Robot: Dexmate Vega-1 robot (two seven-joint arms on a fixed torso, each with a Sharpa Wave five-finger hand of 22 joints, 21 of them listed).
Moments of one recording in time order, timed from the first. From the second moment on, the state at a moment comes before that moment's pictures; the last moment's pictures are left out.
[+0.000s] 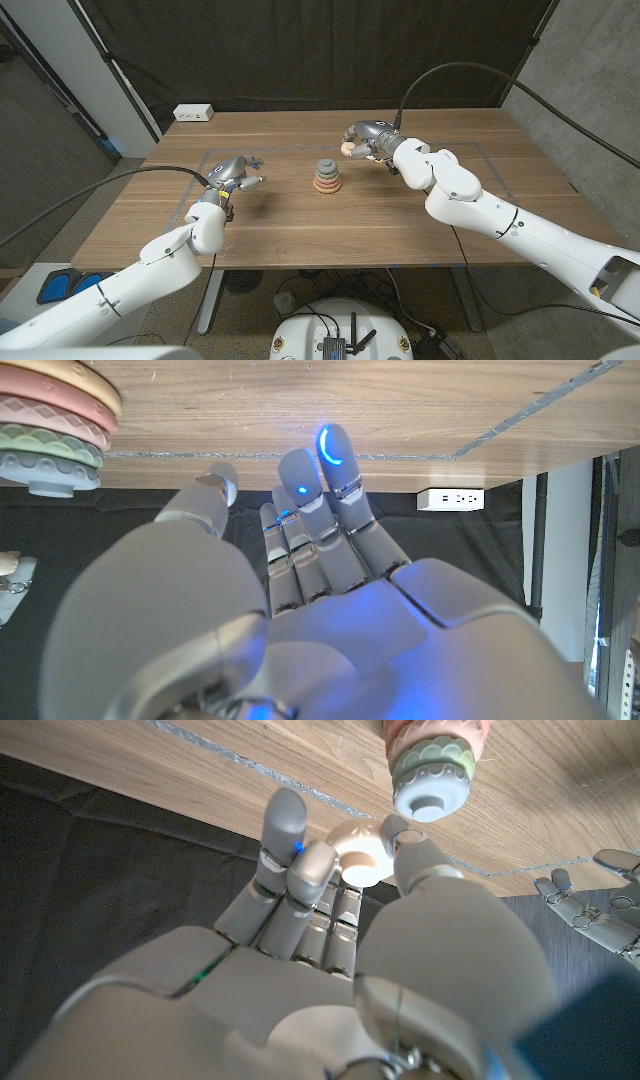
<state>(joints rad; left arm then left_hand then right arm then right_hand) 1.18 0.94 0.41 -2.11 0.30 0.56 0.44 0.86 0.01 0.47 -0.17 0.33 0.59 0.00 0.21 0.27 0.68 -0.14 0.22 0.60 1.06 -0.18 1.35 0.63 0.78 -0.09 1.53 0.19 -0.61 -0.77 -0.85 -2.11 -0.66 -0.62 0.27 1.02 0.01 0.52 -0.18 0.35 0.66 -0.05 0.30 0.28 0.69 -0.06 0.21 0.61 1.17 -0.22 1.40 1.22 1.06 -0.18 1.53 0.22</state>
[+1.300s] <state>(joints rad) 1.19 0.94 0.41 -2.10 0.28 0.56 0.44 0.86 0.01 0.47 -0.17 0.33 0.59 0.00 0.21 0.27 0.68 -0.14 0.22 0.60 1.06 -0.18 1.35 0.63 0.78 -0.09 1.53 0.19 -0.50 -0.59 -0.93 -1.96 -0.72 -0.56 0.37 1.02 0.01 0.52 -0.18 0.35 0.66 -0.05 0.30 0.29 0.69 -0.06 0.21 0.63 1.17 -0.22 1.40 1.22 1.06 -0.18 1.53 0.22</state>
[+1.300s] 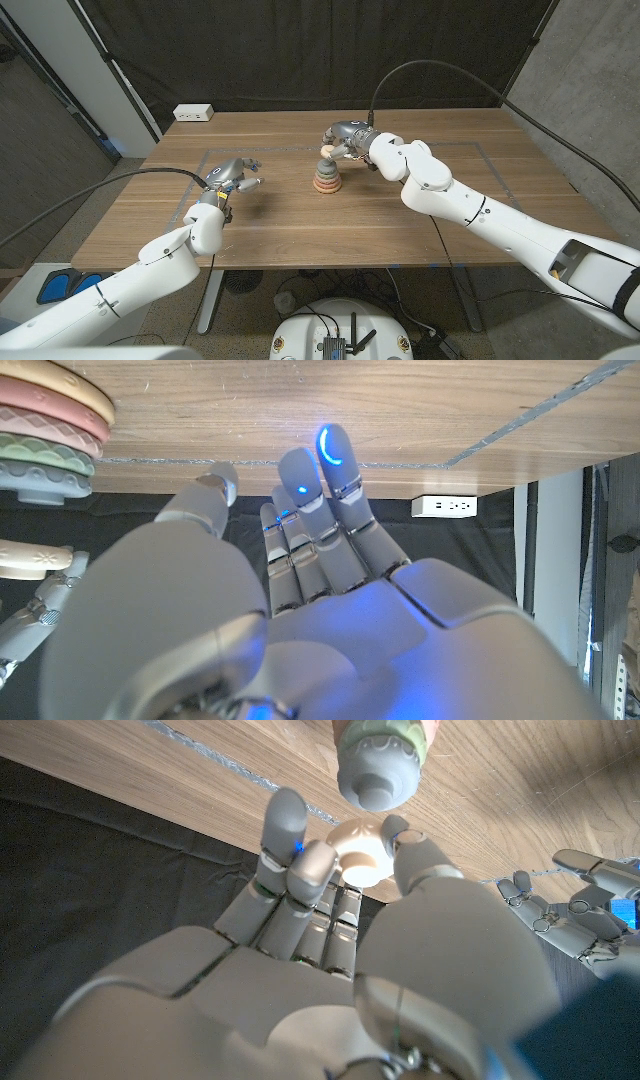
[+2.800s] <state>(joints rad) 1.20 0.94 0.40 -2.08 0.25 0.54 0.46 0.86 0.01 0.48 -0.17 0.33 0.59 0.00 0.21 0.27 0.68 -0.14 0.22 0.60 1.05 -0.18 1.35 0.62 0.78 -0.09 1.53 0.19 -0.41 -0.54 -1.02 -1.86 -0.73 -0.63 0.47 1.02 0.01 0.52 -0.18 0.34 0.66 -0.05 0.29 0.29 0.69 -0.06 0.20 0.63 1.16 -0.22 1.41 1.22 1.06 -0.18 1.53 0.22</state>
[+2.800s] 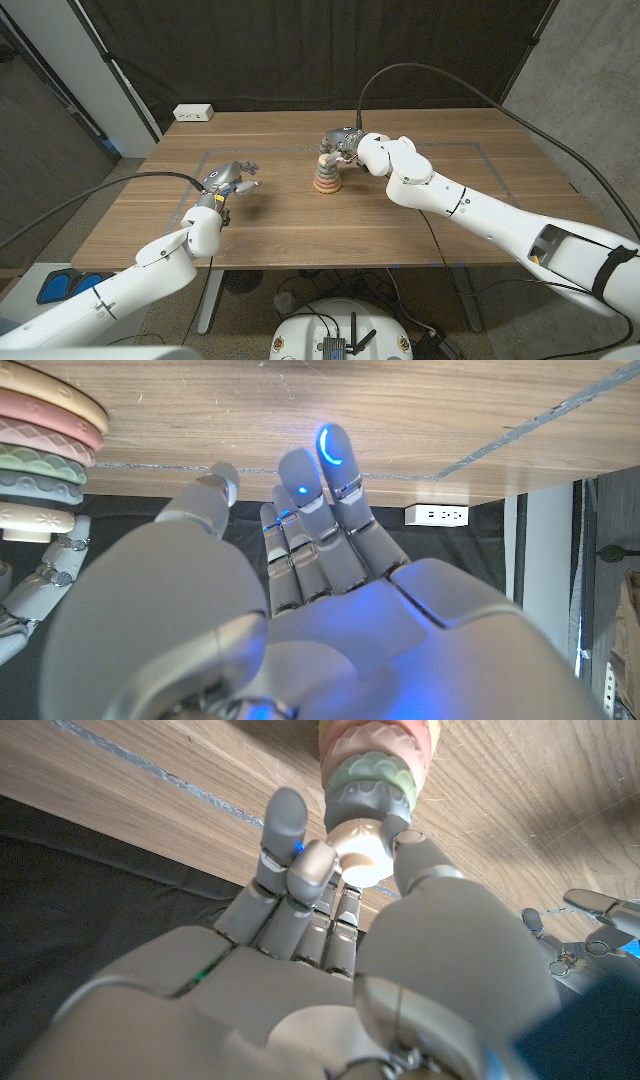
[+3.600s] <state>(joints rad) 1.21 0.94 0.40 -2.07 0.24 0.53 0.46 0.86 0.01 0.48 -0.17 0.33 0.59 0.00 0.21 0.28 0.68 -0.14 0.22 0.60 1.05 -0.18 1.36 0.62 0.78 -0.09 1.53 0.19 -0.39 -0.53 -1.05 -1.83 -0.72 -0.63 0.49 1.02 0.01 0.51 -0.17 0.35 0.65 -0.05 0.28 0.29 0.69 -0.06 0.19 0.66 1.14 -0.22 1.39 1.21 1.05 -0.17 1.52 0.21</state>
